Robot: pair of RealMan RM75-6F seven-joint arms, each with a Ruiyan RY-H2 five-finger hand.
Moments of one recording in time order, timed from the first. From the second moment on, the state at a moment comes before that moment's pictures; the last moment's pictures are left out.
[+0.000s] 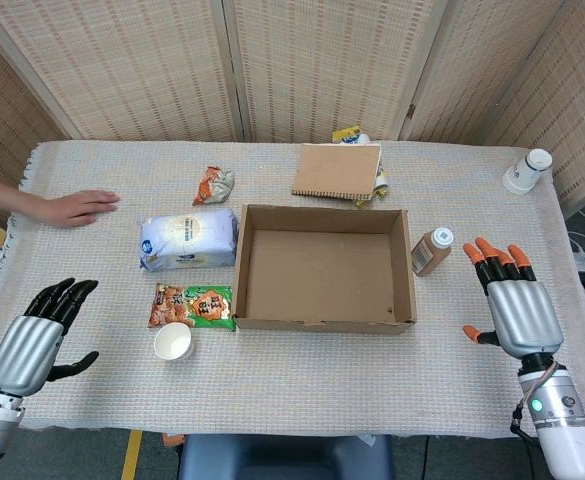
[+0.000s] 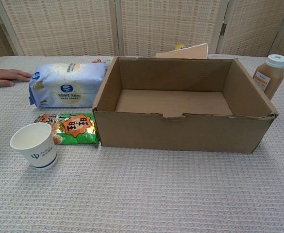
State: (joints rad) left arm -0.22 -0.93 -0.04 -1.96 1.58 1.39 0.16; right arm 0.35 -0.86 0.12 -2.29 -1.07 1.37 -0.57
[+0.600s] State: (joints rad) left arm -0.22 -0.91 -0.04 -2.00 1.60 1.40 0.19; right arm 0.34 -0.84 0.12 -2.31 -1.11 1.38 -0.56
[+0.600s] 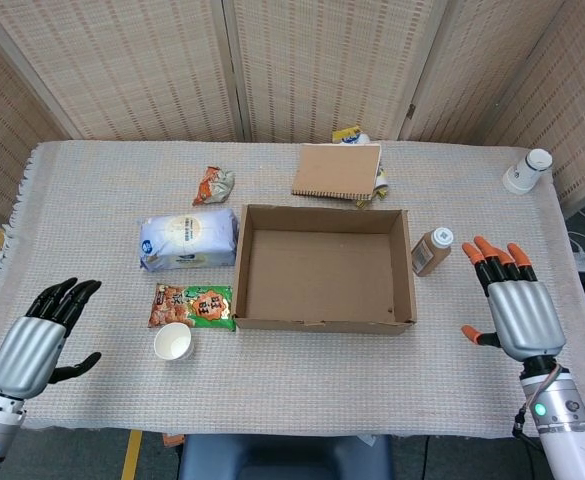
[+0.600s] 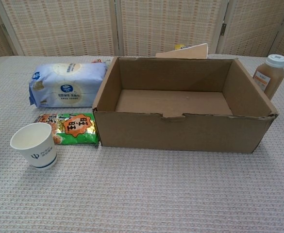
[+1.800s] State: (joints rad) left arm -0.39 -1.21 -0.05 -1.90 1.42 1.10 0.35; right arm 0.33 -0.82 0.12 -2.32 -1.13 1.38 -0.52
